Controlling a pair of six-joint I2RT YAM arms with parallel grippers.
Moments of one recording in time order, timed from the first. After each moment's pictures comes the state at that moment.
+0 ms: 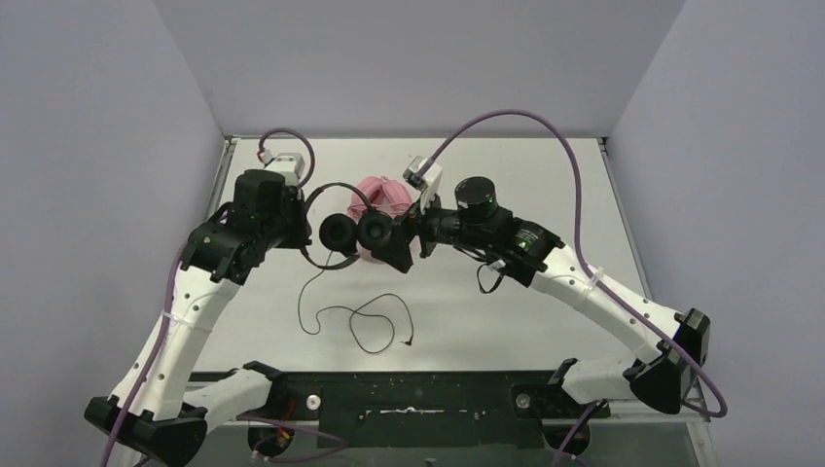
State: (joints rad) left arm -0.41 1.07 1.31 -0.94 -0.17 -0.26; right arm 0.87 1.32 1.31 -0.29 -0.35 0.16
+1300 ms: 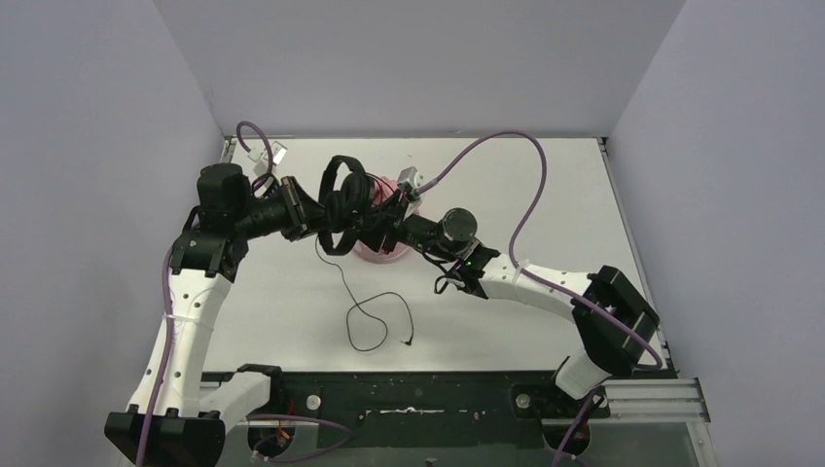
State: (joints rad) left arm -0.11 1.05 1.19 -0.64 0.79 -0.70; right arm 0.87 1.58 0.98 0.89 -0.39 0.32
